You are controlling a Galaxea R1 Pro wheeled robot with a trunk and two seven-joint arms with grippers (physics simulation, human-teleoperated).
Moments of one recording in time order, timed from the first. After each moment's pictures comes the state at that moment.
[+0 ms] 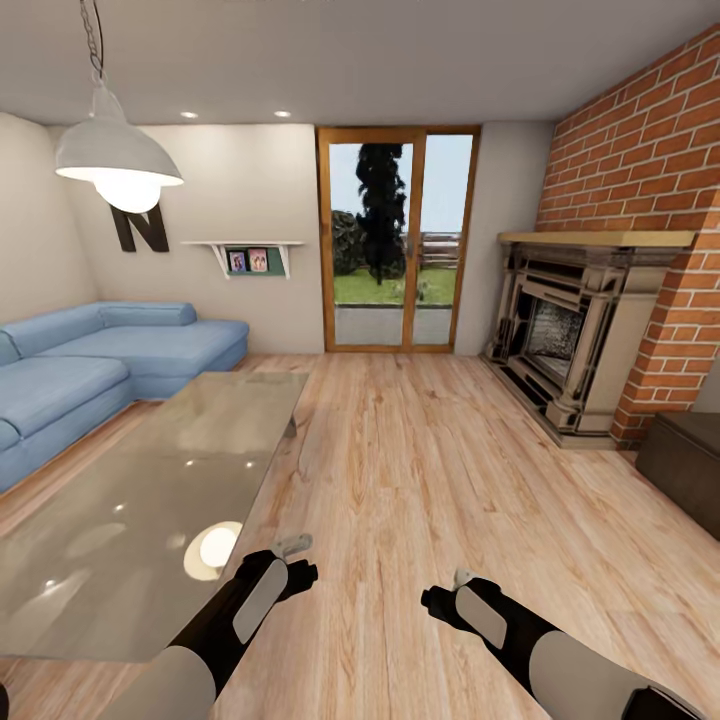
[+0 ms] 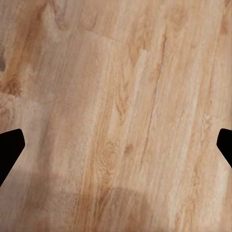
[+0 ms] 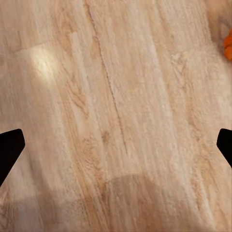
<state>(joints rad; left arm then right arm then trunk) -0.58 -0.08 -0.31 -0.73 0.71 0.57 0.49 -0.70 -0.03 0.81 -0.36 -1.22 0.31 -0.32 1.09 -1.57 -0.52</state>
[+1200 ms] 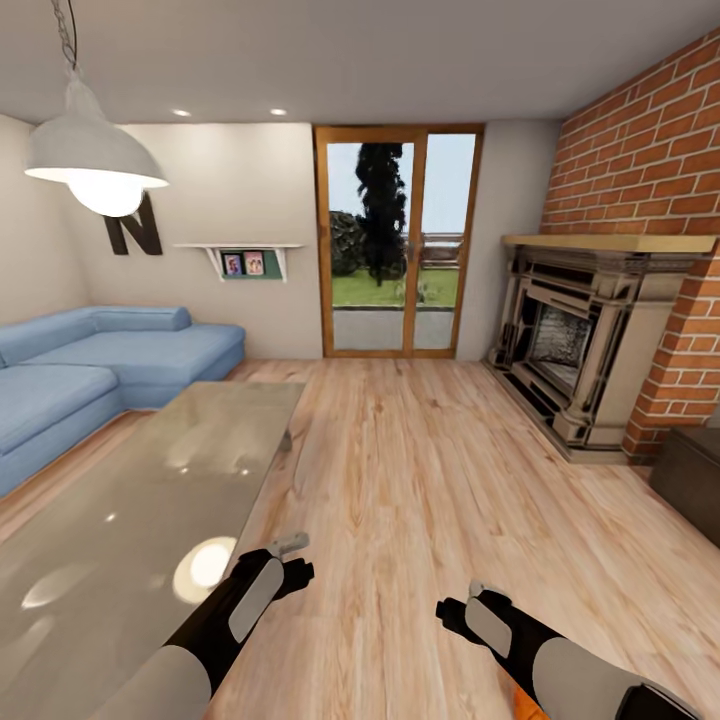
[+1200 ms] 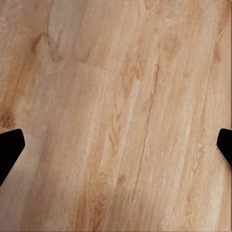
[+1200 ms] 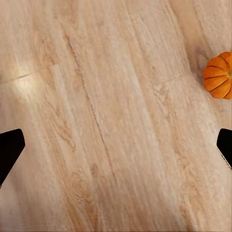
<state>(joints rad) -0.58 -0.07 -0.31 -0.73 0.71 0.57 0.48 -0.70 -0.02 0.81 -0.26 -1.22 0.26 -0.31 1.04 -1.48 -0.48</state>
